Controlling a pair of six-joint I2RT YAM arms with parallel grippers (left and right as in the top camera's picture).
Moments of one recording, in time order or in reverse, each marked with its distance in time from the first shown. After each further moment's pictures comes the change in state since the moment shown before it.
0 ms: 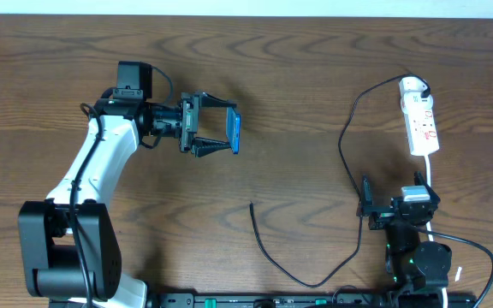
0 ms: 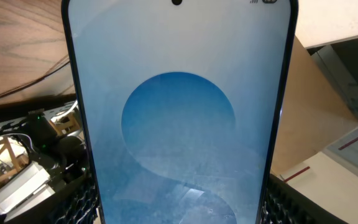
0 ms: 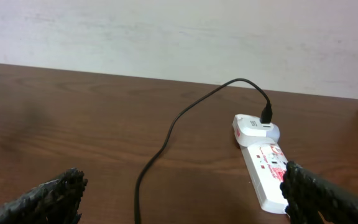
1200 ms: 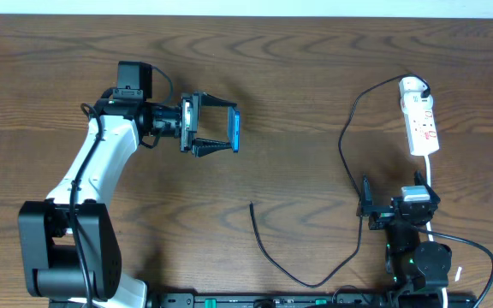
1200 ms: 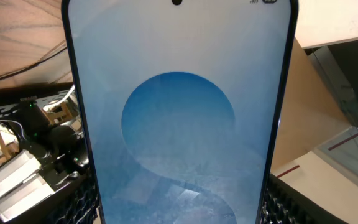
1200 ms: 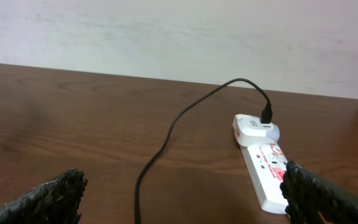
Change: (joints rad) left arm 0.000 0.000 0.000 0.000 0.027 -0.051; right arm 0.000 0.000 0.000 0.000 0.000 0.000
